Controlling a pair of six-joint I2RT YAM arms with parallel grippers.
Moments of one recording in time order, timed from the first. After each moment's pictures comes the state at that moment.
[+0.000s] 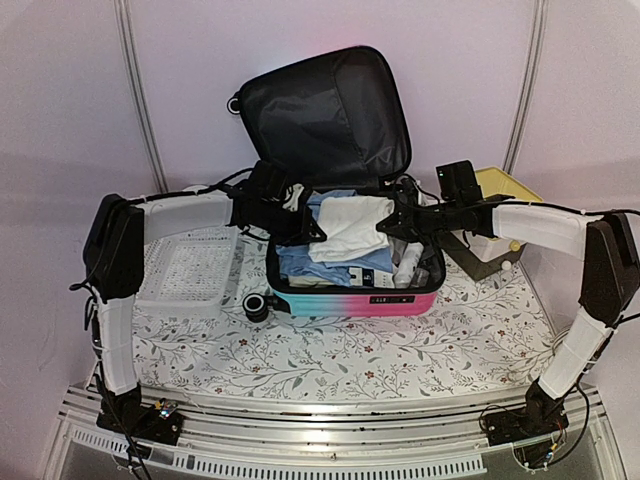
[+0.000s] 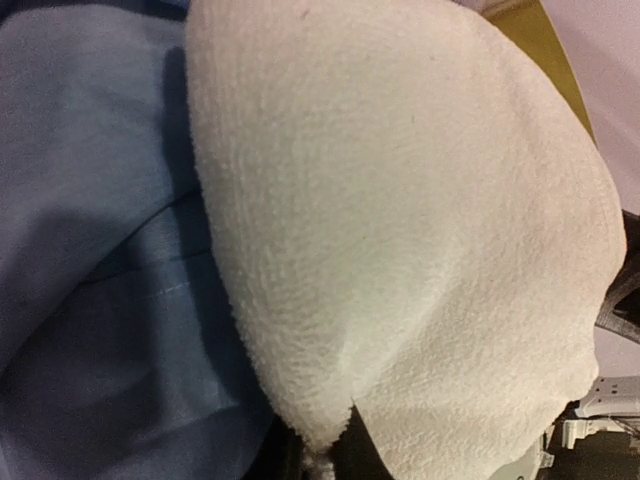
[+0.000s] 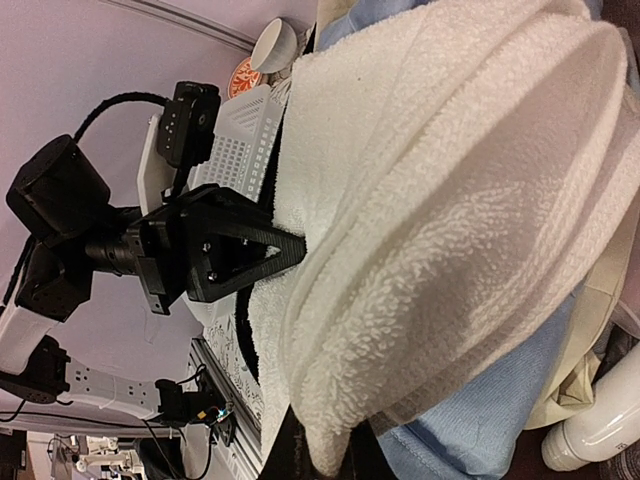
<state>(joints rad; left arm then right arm) -0.59 2.07 1.66 -0.35 0.48 -0.53 0.45 1.70 1.27 -0.16 -0.64 0.69</state>
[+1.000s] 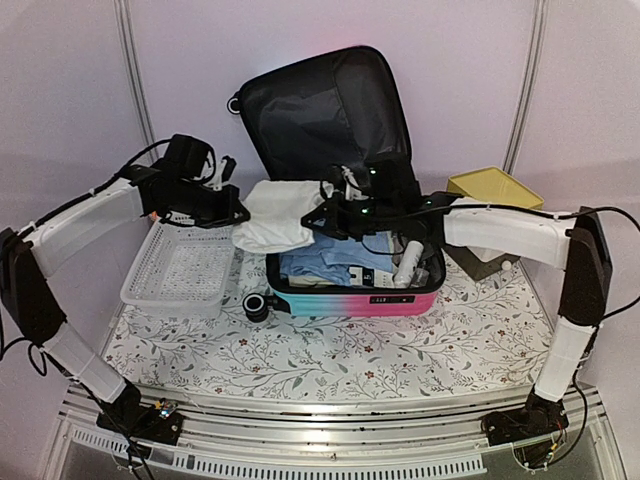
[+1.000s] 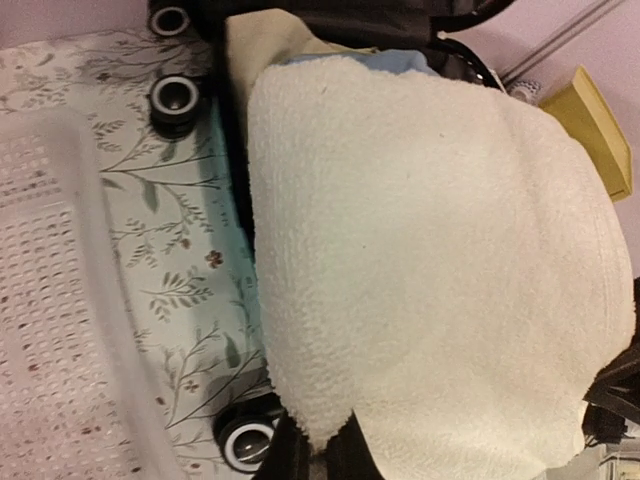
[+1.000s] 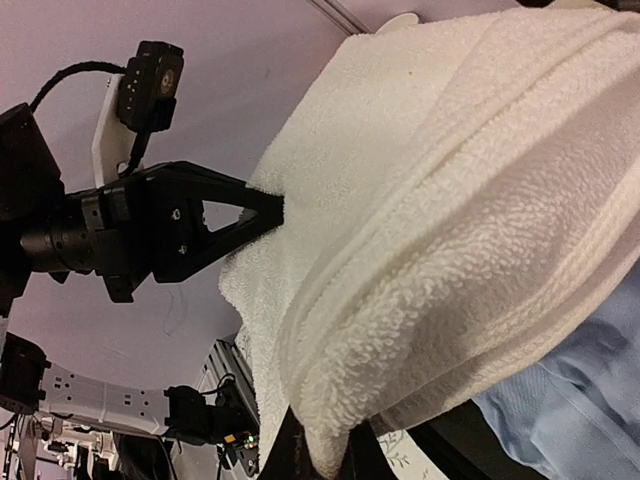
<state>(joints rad) -0.47 1.56 1.43 -0.61 0.19 -0.41 0.81 1.79 1.50 -0.08 -0.37 0.74</state>
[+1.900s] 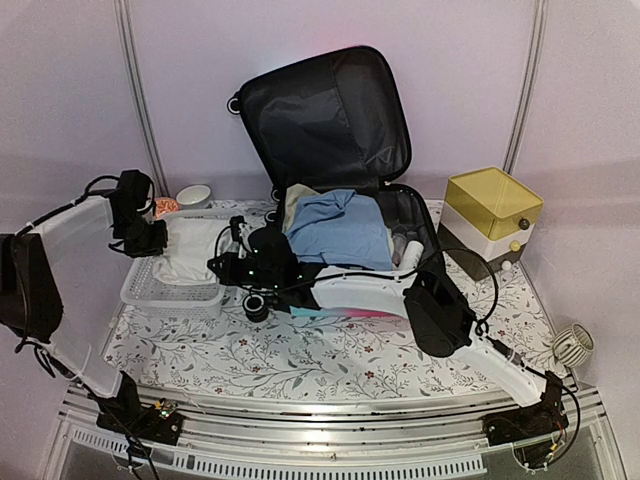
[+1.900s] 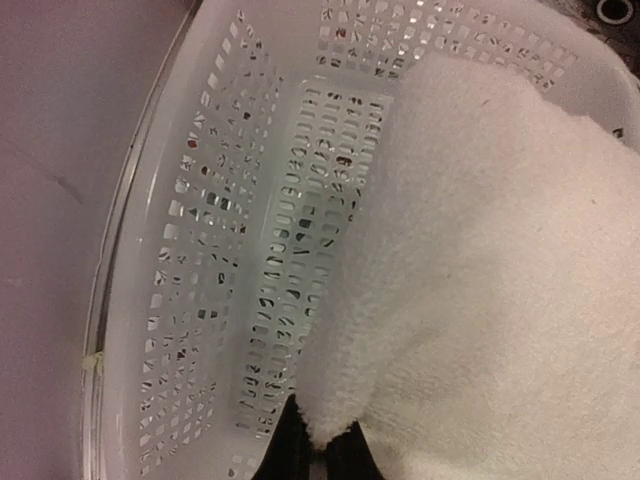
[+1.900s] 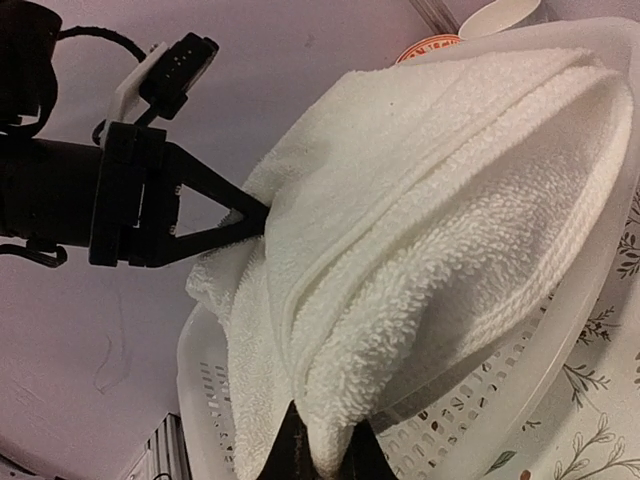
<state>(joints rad) 0.00 1.51 1.22 -0.75 -0.12 -0.24 1.07 2.70 2.32 0.21 -0.10 0.73</state>
